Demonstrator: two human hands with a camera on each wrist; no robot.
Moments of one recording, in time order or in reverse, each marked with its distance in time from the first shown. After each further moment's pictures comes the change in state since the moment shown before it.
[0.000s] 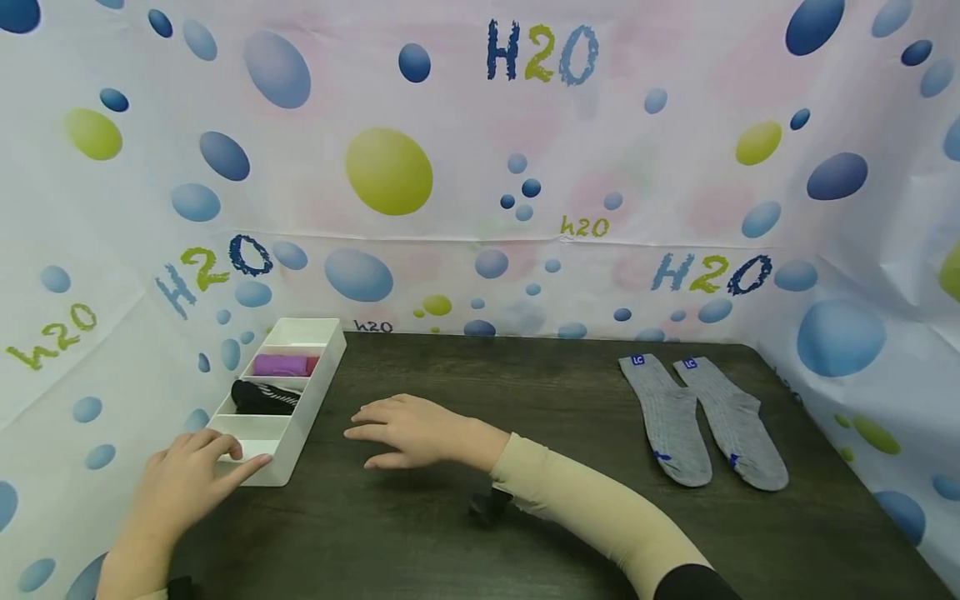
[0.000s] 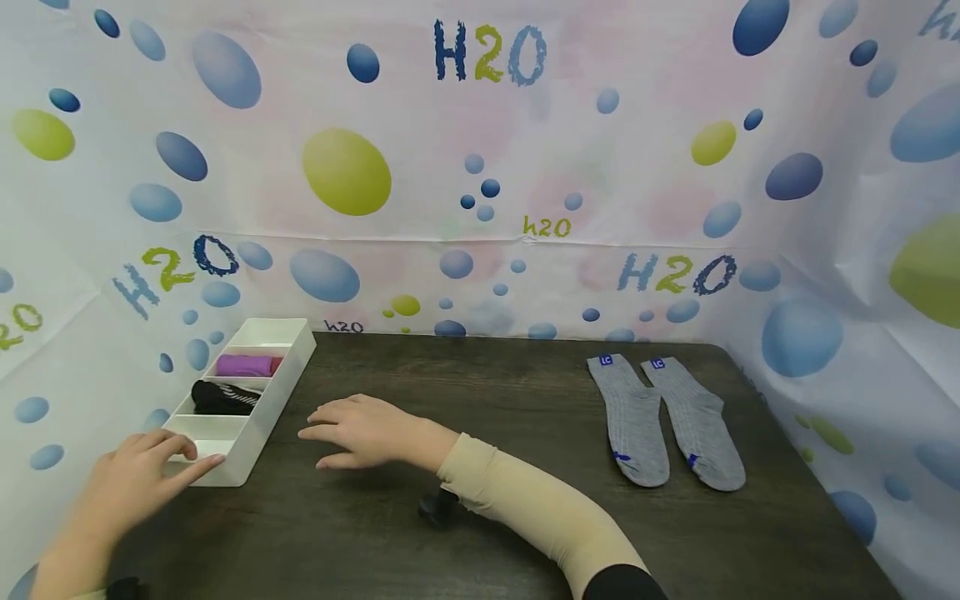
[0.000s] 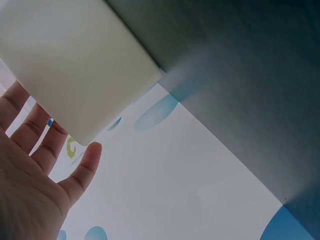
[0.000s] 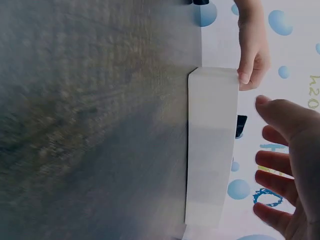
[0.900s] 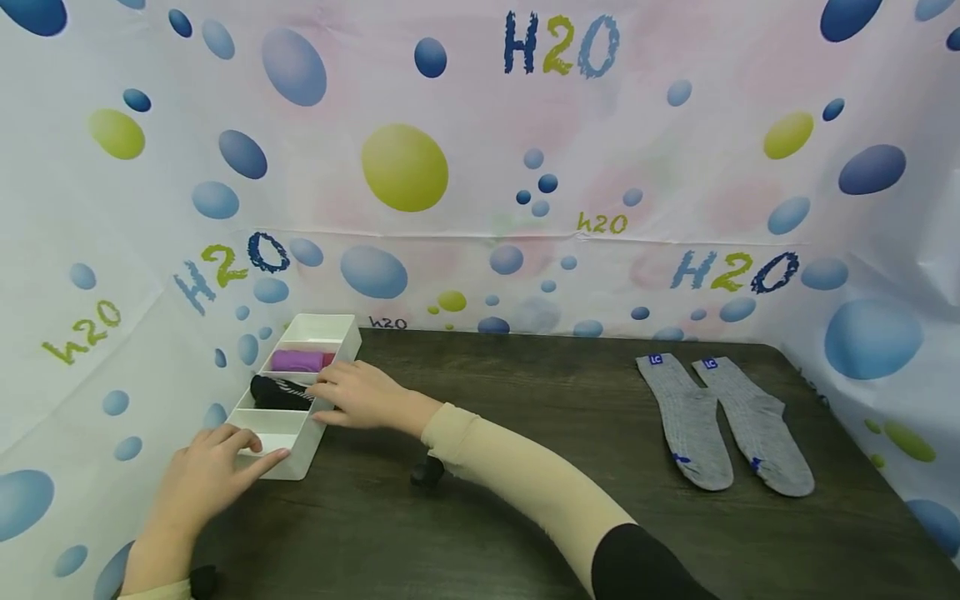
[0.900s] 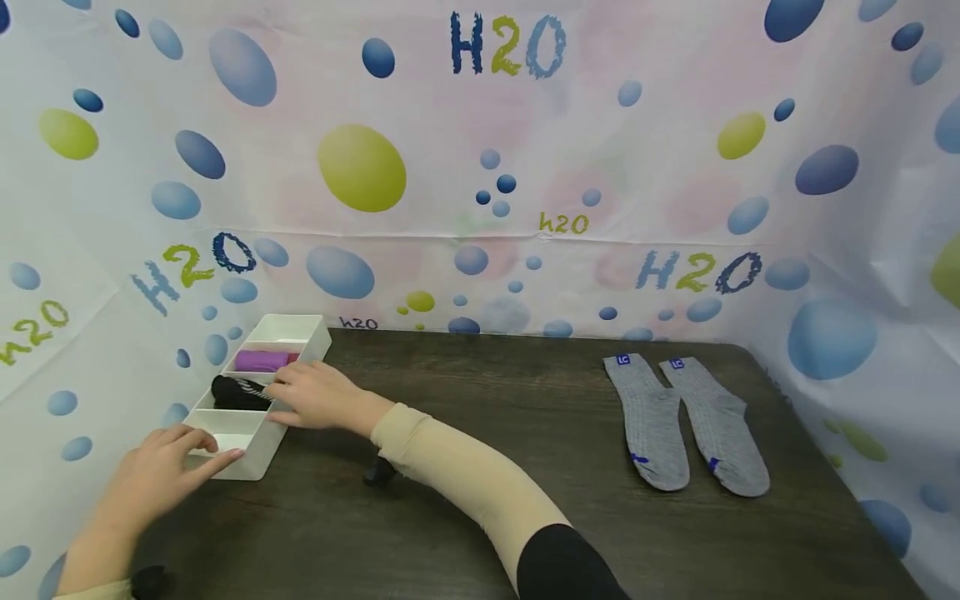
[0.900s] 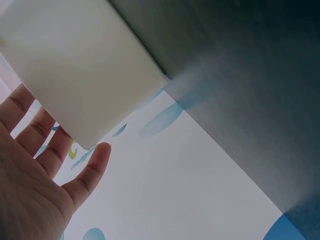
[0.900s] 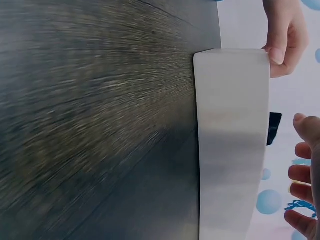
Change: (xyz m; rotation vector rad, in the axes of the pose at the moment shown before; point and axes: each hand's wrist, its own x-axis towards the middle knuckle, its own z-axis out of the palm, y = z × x) left_hand 0.002 0.004 0.000 0.005 0.056 0.027; right_hand 0.105 0.009 0.010 -0.066 0.195 0.097
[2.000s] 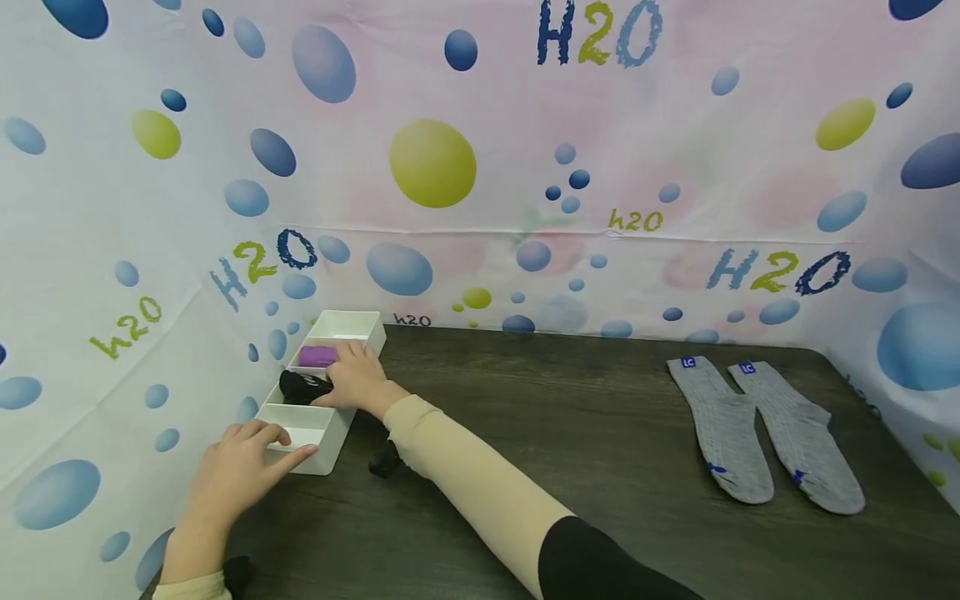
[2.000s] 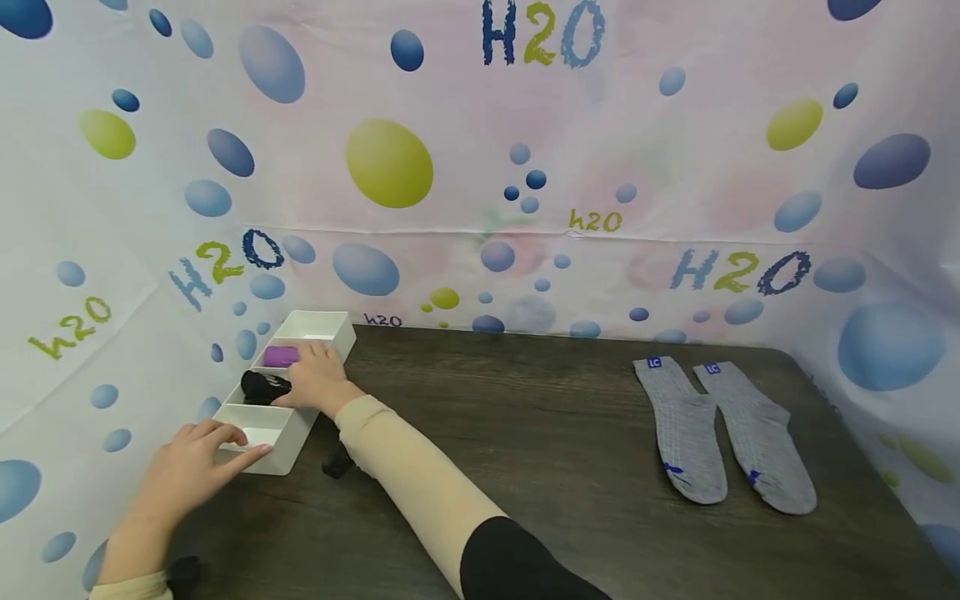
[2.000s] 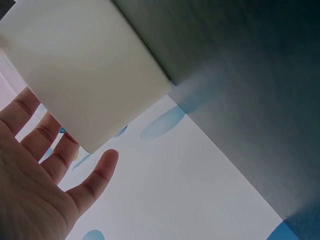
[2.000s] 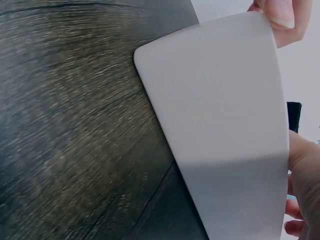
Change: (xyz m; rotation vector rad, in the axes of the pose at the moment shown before) left_hand -0.001 0.001 -0.003 0.006 -0.058 -0.069; right_hand 0.077 -0.013 0.042 0.147 -0.259 0.485
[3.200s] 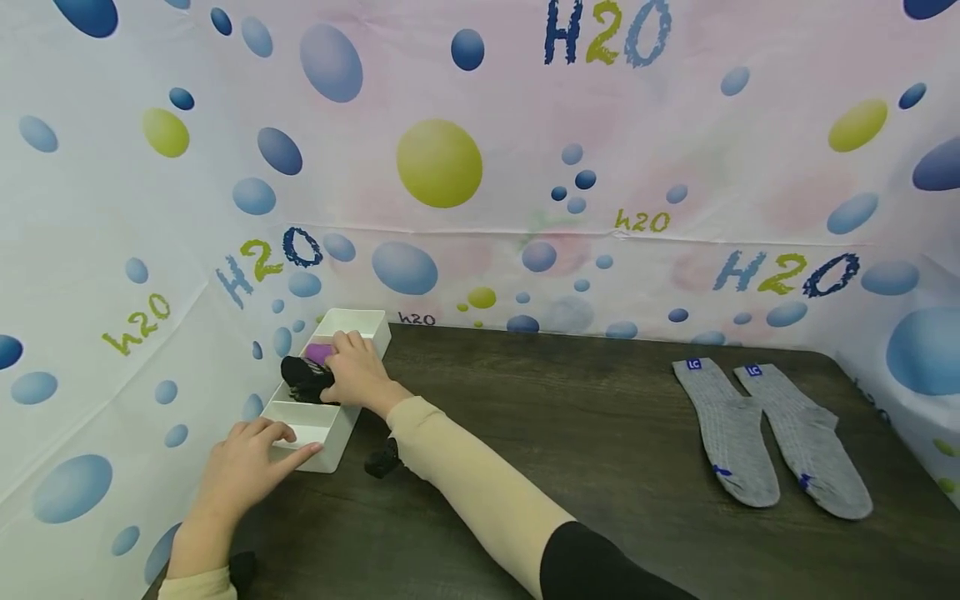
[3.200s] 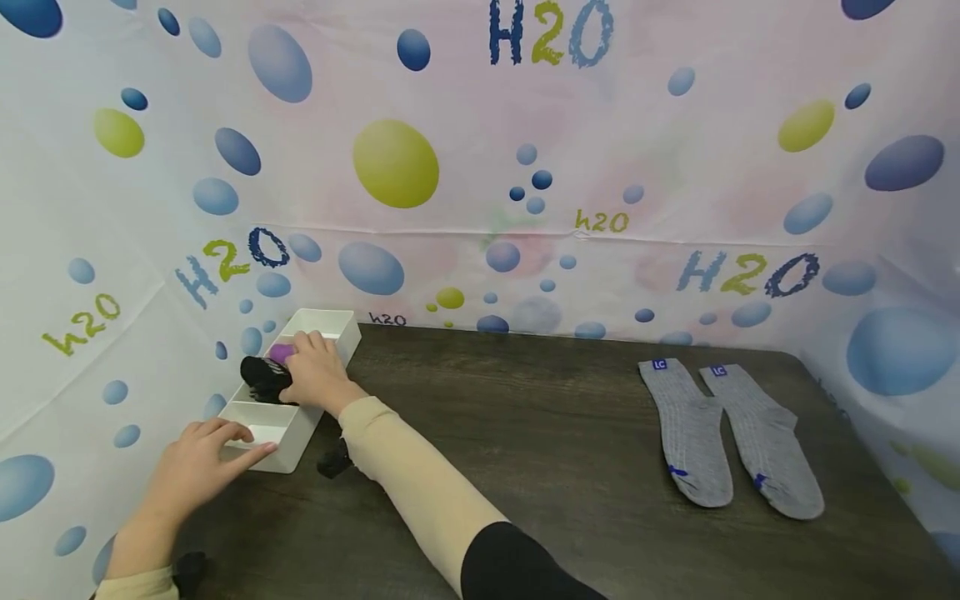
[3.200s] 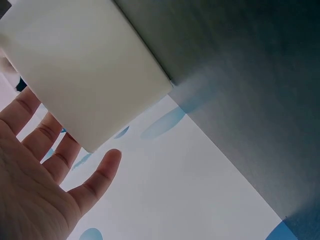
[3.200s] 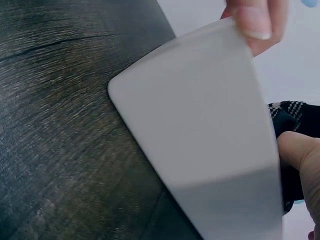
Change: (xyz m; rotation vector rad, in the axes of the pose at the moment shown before) left_hand 0.000 0.001 -0.002 -0.010 -0.083 -0.052; right_hand 0.000 0.000 -0.006 -0.004 0.141 -0.043
